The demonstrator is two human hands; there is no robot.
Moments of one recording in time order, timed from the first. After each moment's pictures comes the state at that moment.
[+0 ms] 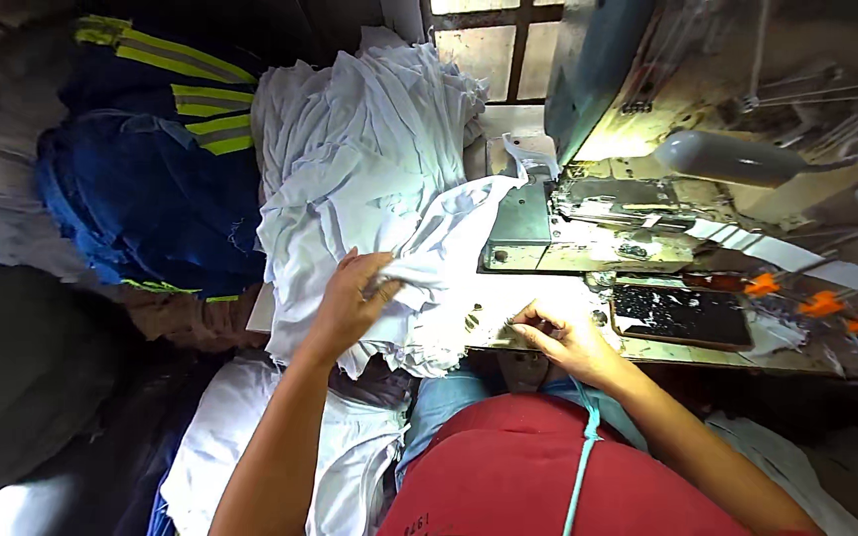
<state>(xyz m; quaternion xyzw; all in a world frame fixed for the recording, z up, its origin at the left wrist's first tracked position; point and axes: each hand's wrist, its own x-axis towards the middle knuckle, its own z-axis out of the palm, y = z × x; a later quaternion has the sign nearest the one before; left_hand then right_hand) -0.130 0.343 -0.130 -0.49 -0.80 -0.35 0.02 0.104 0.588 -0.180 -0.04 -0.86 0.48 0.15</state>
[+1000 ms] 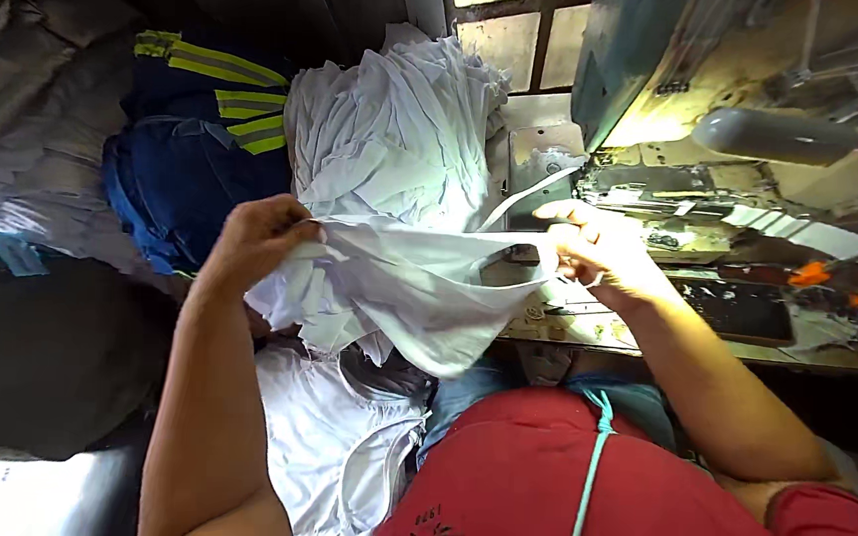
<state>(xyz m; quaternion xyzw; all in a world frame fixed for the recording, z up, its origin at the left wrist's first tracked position) -0.210 0.285 -0.040 -0.45 -0.84 -0.32 -0.03 0.055 0.603 -0.104 -0.04 -0.63 0.76 0.17</state>
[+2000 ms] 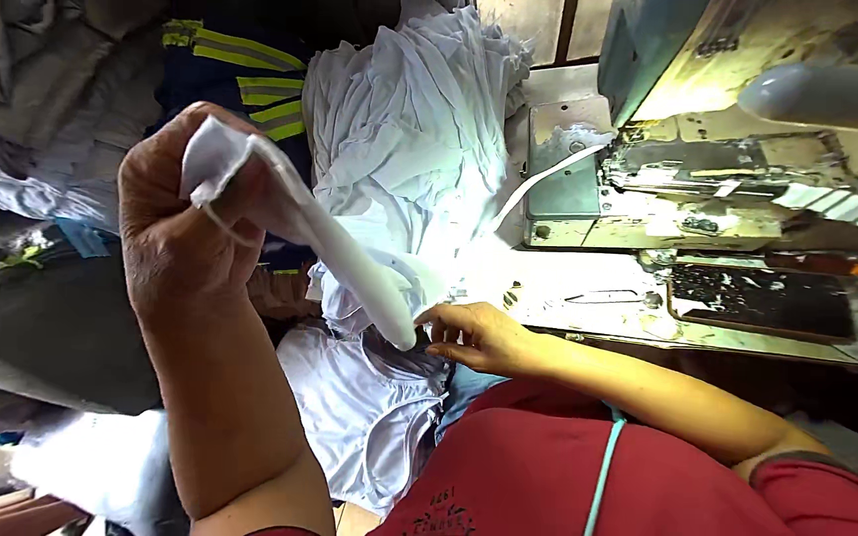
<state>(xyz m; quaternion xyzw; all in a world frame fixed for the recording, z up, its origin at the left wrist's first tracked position) -0.165 0.295 0.015 -0.57 -0.59 -0.57 -0.04 0.022 0.485 -0.159 0.24 -0.77 0.58 0.10</state>
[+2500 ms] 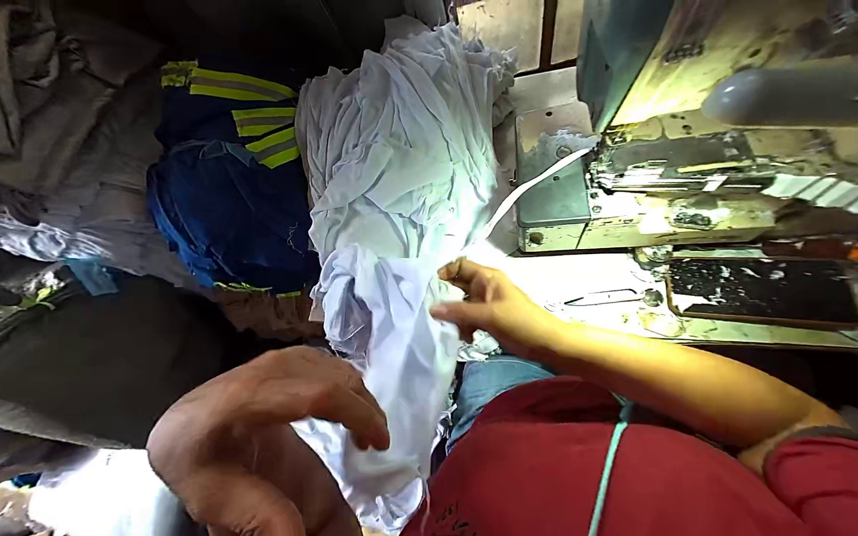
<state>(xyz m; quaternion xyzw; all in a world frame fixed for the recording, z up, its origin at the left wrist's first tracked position) -0.088 0.265 0.000 -0.67 -0.53 -0.42 -0.31 0.021 0.497 -0.102 0.00 -0.53 0.85 0.01</state>
